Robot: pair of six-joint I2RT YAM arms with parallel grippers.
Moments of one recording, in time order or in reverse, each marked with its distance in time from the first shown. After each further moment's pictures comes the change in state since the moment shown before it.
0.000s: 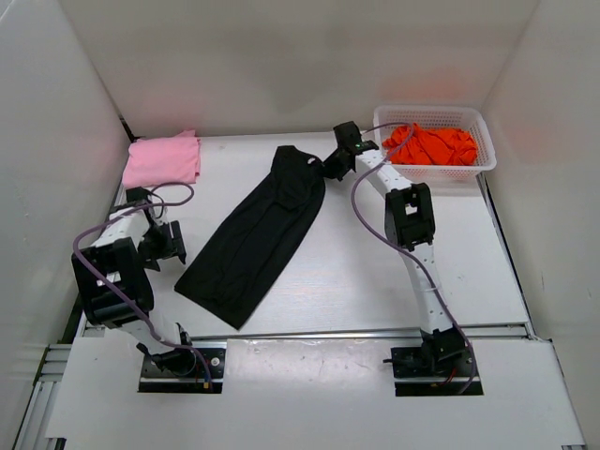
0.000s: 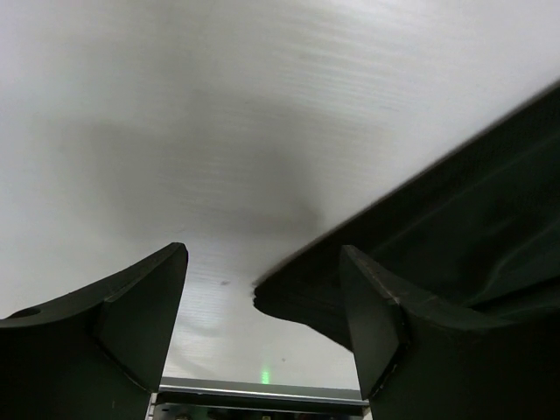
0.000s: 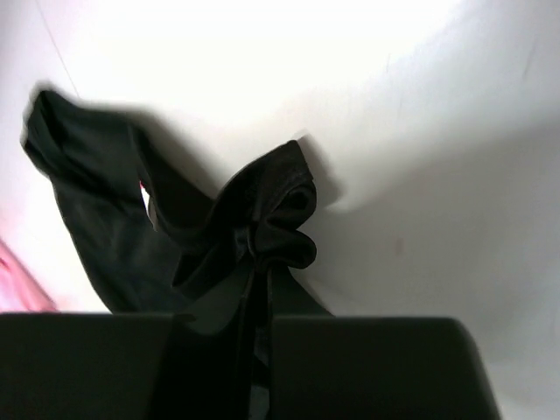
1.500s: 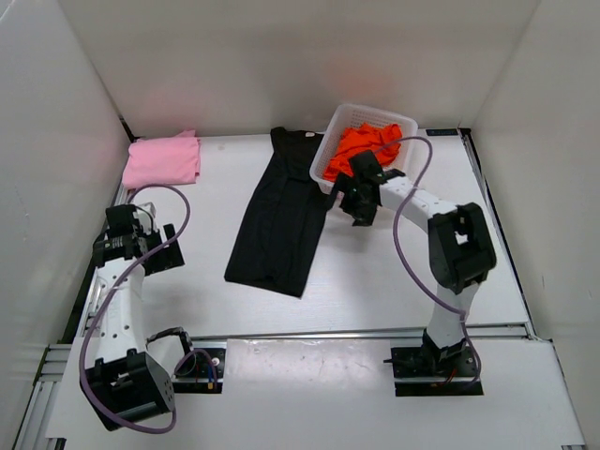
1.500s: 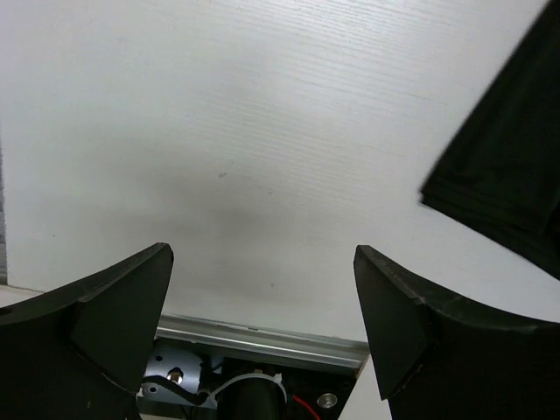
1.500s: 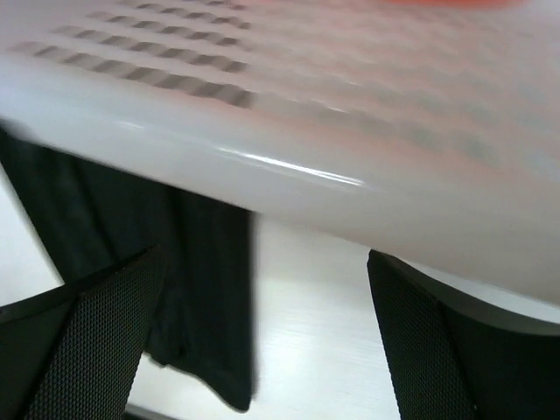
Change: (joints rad) left arm 0.015 -0.594 -0.118 -0.156 0.047 0.000; right arm 0.075 -0.687 -0.867 0.068 -0.065 -0.317
